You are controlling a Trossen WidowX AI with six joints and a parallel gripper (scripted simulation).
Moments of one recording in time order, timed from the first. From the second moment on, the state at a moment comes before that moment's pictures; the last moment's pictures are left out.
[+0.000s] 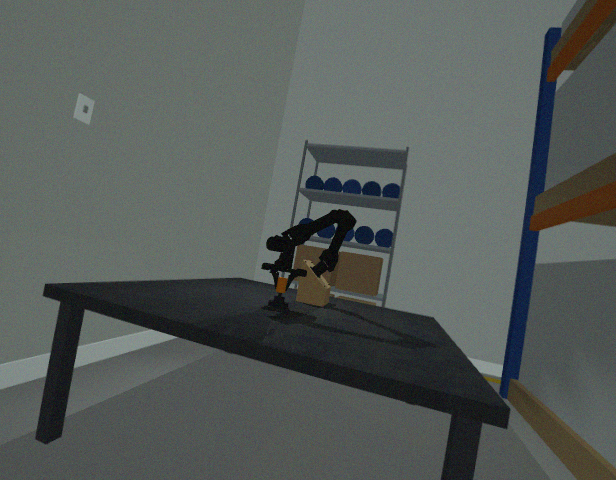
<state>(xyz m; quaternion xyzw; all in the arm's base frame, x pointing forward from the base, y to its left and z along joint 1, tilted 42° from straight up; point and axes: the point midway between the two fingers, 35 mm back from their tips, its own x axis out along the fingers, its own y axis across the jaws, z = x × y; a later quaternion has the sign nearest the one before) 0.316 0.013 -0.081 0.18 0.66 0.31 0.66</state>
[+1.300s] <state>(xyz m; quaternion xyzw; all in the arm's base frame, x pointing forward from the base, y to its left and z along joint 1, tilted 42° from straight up) 0.316 0.013 -0.082 0.11 0.62 0.38 0.67</state>
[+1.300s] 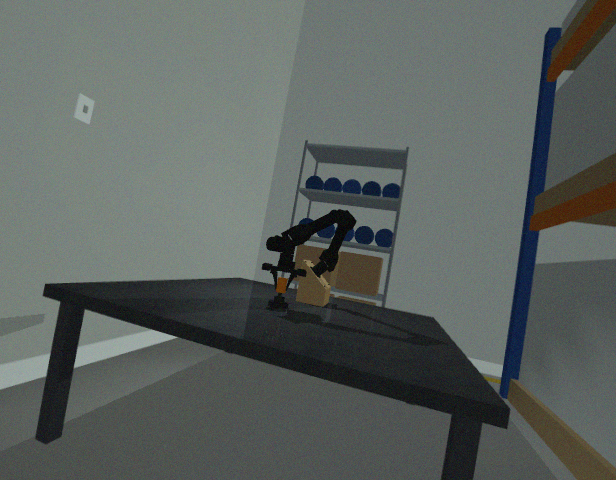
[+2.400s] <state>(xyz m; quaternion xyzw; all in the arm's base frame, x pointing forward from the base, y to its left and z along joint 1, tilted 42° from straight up) 0.316 0.014 -0.083 0.04 0.58 0.44 0.68</state>
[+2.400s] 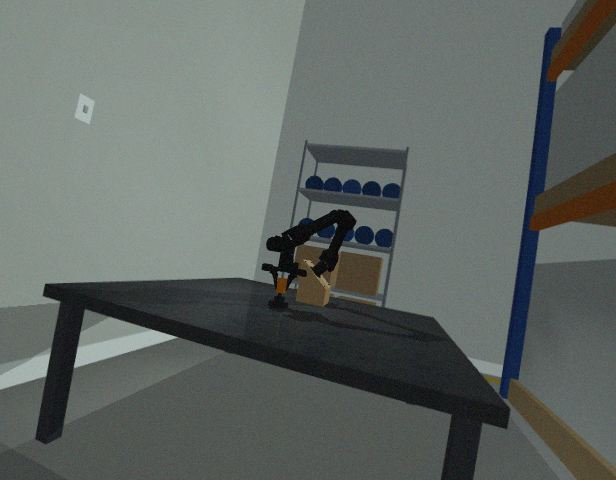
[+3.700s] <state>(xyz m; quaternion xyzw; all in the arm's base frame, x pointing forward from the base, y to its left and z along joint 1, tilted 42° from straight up) 0.316 0.014 -0.083 -0.03 0.53 0.50 0.68</state>
